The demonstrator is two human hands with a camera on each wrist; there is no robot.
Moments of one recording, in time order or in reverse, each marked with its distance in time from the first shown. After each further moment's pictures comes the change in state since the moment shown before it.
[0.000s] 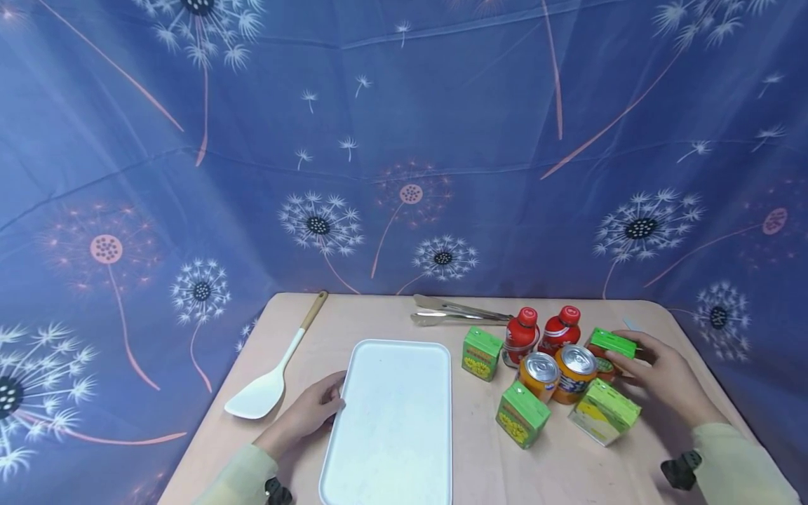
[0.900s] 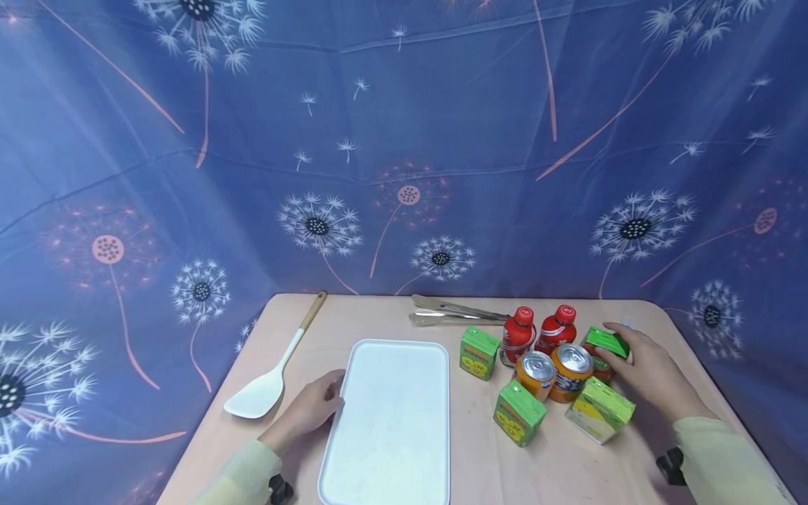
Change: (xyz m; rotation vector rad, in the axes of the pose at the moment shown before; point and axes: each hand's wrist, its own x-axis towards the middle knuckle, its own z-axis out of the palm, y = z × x) left_hand -0.001 0.022 0.001 0.215 0.073 -0.029; right_hand 0.006 -0.027 0.004 -0.343 0.012 -0.066
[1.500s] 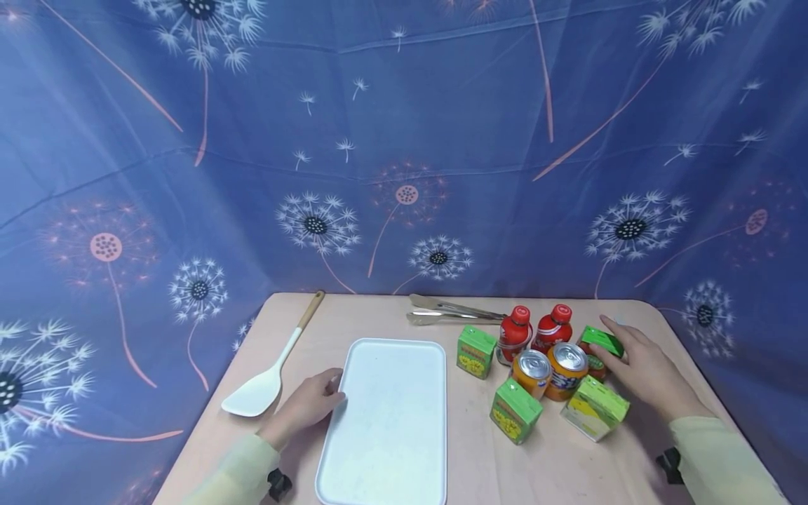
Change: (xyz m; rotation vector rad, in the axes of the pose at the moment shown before) left_hand 0.000 0.012 -0.007 0.016 -0.028 -0.024; right_hand -0.005 -0.005 -0.007 -0.086 -0.004 -0.018
